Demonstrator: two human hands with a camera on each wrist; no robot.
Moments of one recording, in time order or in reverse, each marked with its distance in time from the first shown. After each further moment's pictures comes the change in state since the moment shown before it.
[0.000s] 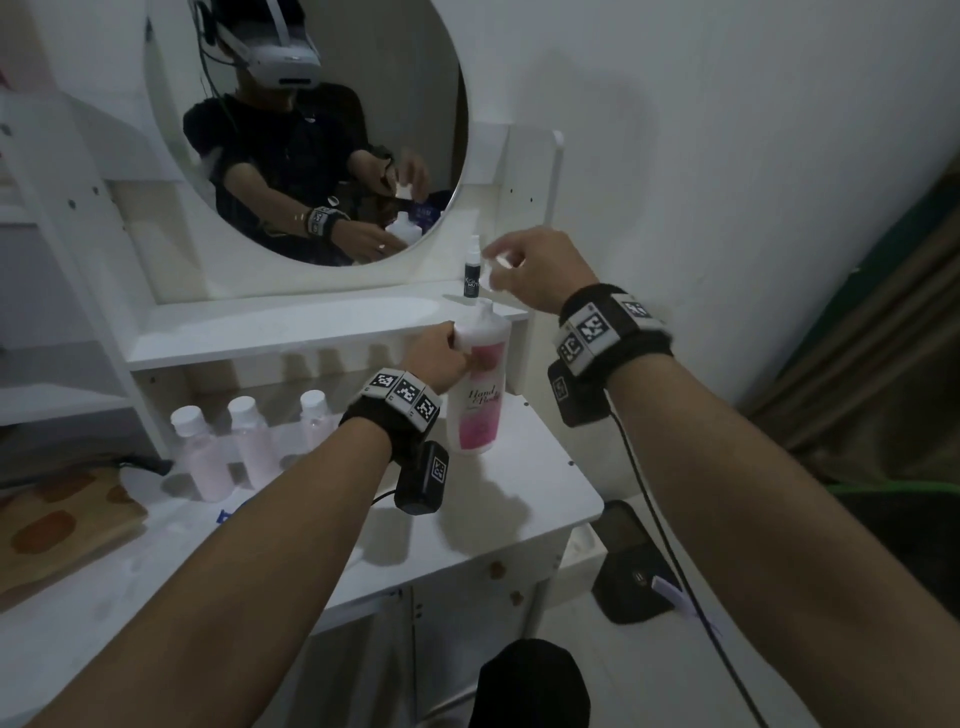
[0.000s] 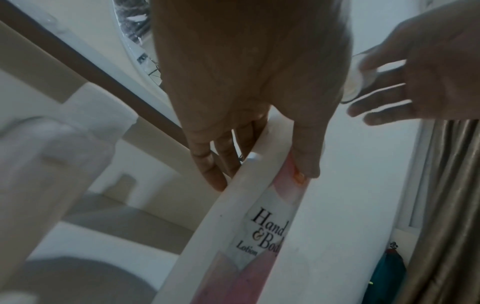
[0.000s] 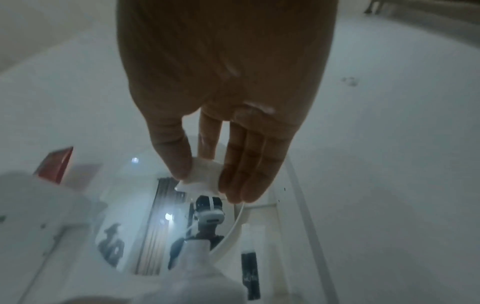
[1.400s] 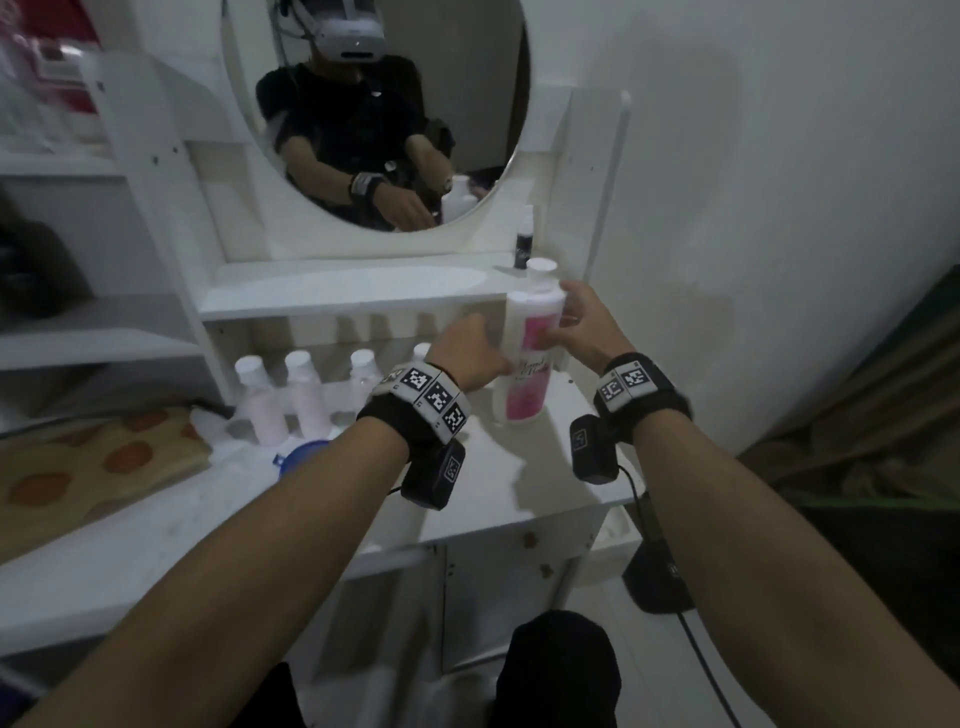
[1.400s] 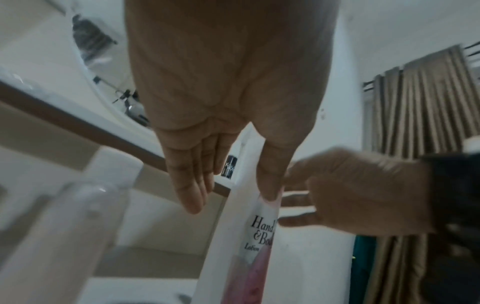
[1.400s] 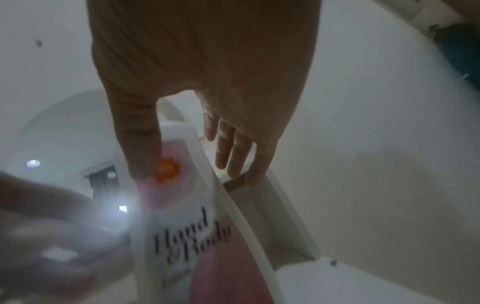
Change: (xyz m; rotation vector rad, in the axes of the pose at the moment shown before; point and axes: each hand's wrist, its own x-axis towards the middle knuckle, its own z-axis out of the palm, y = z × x) left_hand -0.060 0.012 -0.019 0.299 -0.013 -0.076; right_hand -0.034 0.069 0.082 0.596 -0.119 0.247
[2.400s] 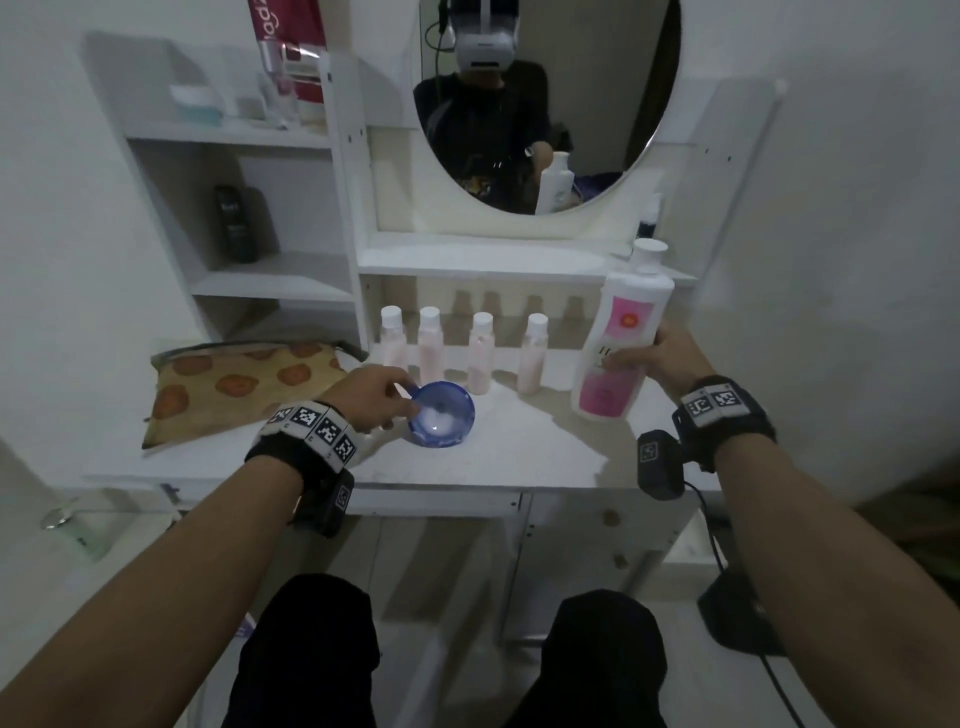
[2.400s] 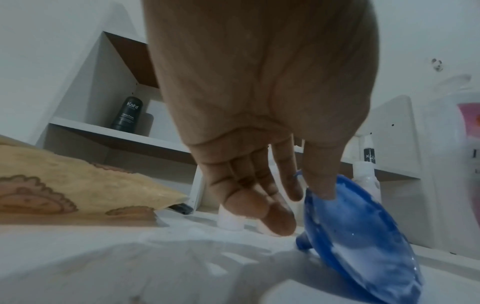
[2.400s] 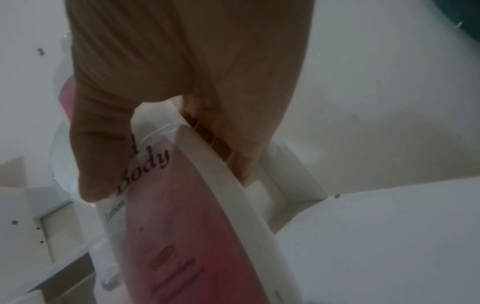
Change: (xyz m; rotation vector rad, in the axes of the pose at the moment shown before) left_hand -0.158 -0.172 -0.085 0.016 -0.061 -0.280; right_hand -0.050 0.006 0.038 0.142 -0.141 0.036
